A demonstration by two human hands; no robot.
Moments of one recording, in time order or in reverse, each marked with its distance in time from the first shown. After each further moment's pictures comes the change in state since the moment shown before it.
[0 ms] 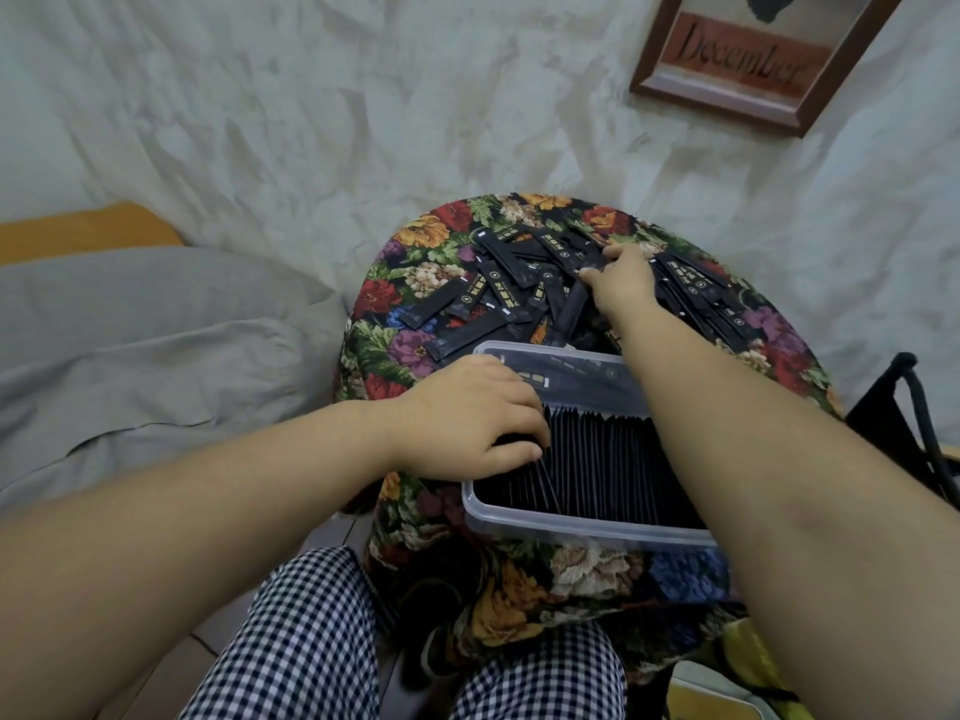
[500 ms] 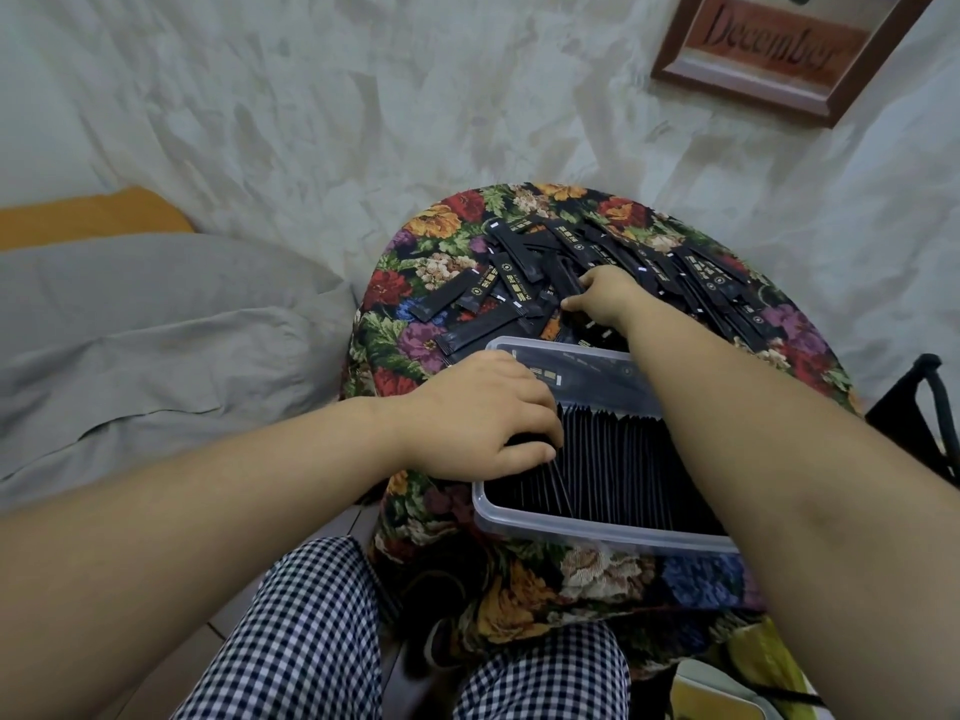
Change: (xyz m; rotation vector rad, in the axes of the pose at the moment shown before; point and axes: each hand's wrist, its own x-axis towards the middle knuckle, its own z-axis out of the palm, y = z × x) left_hand 0.000 -0.004 0.004 -0.002 0.024 0.011; right_hand 0.001 -0.001 0.017 -0.486 -0.366 -0.116
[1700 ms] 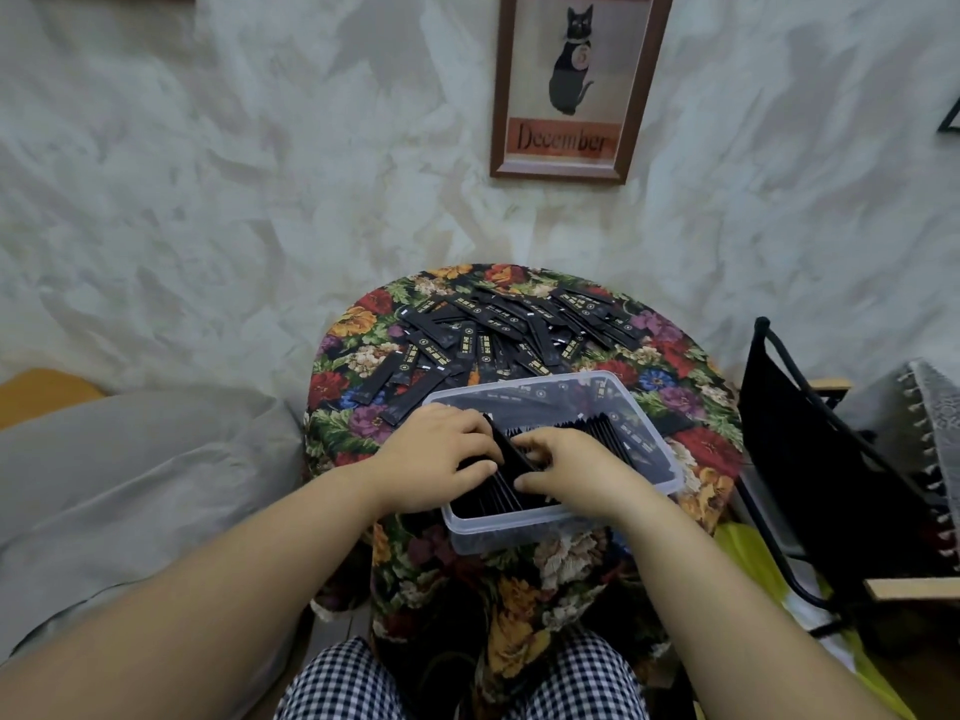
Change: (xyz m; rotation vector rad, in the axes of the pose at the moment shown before) left_hand 0.004 0.007 -0.009 0.067 -0.183 -0.093; right_hand -0.228 0.004 0.026 0.344 -0.053 -0.046
